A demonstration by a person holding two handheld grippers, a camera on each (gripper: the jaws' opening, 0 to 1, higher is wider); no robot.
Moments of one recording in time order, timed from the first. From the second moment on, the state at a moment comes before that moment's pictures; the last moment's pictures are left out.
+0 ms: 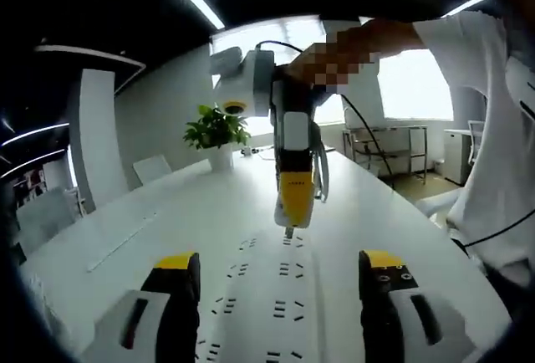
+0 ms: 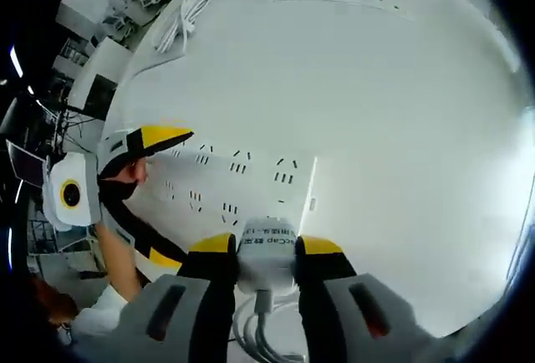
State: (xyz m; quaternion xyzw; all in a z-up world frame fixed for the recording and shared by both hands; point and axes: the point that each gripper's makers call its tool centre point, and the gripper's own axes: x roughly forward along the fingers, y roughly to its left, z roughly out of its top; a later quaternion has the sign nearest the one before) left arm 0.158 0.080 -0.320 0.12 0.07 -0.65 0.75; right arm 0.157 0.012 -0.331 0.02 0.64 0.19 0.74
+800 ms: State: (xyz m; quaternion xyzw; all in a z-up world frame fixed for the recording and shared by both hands) left arm 0.136 0.052 -0.313 0.13 0.04 -0.66 0.74; right arm 0.161 0.012 -0.341 0.01 0.66 0.14 0.74
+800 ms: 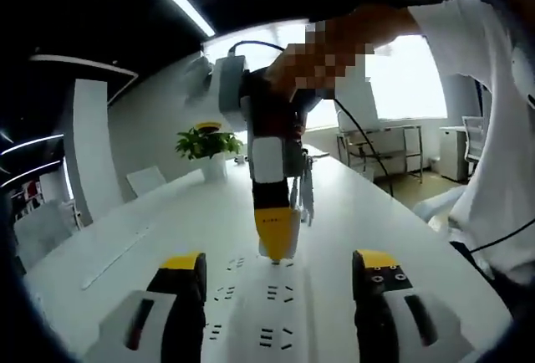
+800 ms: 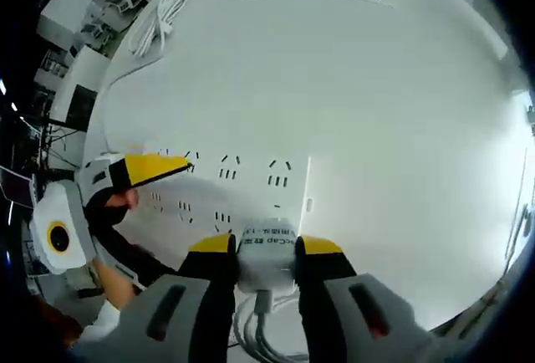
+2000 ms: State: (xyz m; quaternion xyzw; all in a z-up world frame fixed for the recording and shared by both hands) left arm 0.156 0.019 -0.299 0.15 -0.02 -0.59 0.79; right arm 0.154 0.017 -0.338 -0.01 0.65 0.12 0.75
